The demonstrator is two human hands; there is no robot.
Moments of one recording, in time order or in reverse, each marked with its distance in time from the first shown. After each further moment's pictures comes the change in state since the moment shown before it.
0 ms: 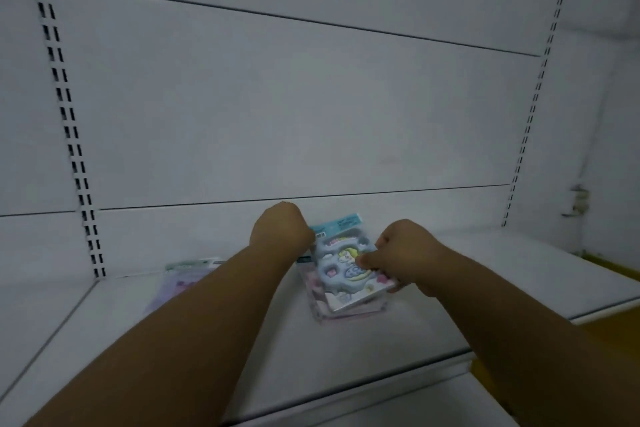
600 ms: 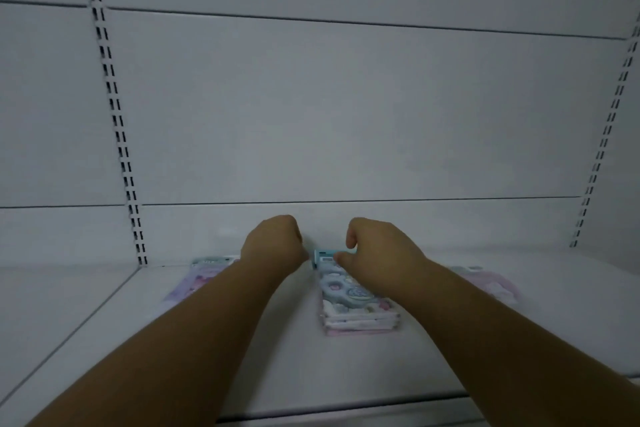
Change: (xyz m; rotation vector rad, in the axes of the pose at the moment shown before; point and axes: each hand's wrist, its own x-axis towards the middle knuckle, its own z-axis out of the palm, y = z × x) left_hand -0.016 -0.027 -0.004 0.164 0.058 -0.122; right_hand 0.030 -0.017 0.038 -0.379 0.112 -0.548
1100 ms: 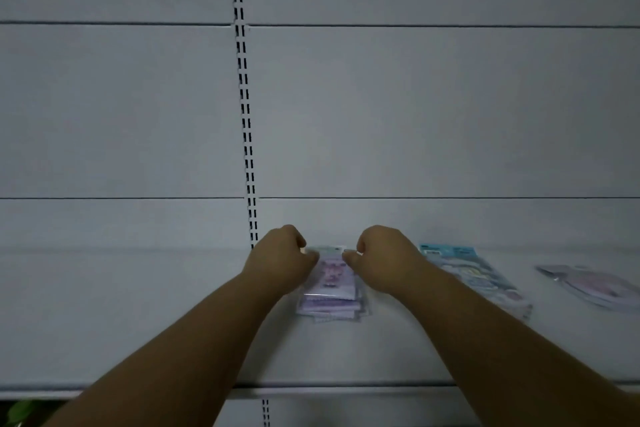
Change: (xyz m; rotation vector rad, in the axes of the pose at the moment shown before) left_hand -0.056 -0.160 -0.072 -0.161 0.012 -0.060; right_hand 0.006 -0.148 0.070 0.027 -0.068 0.024
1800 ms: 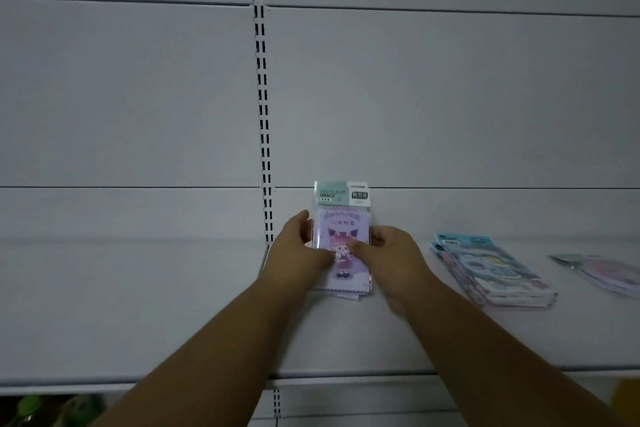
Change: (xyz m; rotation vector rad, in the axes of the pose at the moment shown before) left_hand -0.018 -0.021 0.005 -0.958 -0.106 -0.070; right_hand -0.023 -0.033 0.028 0.962 0.023 0.289
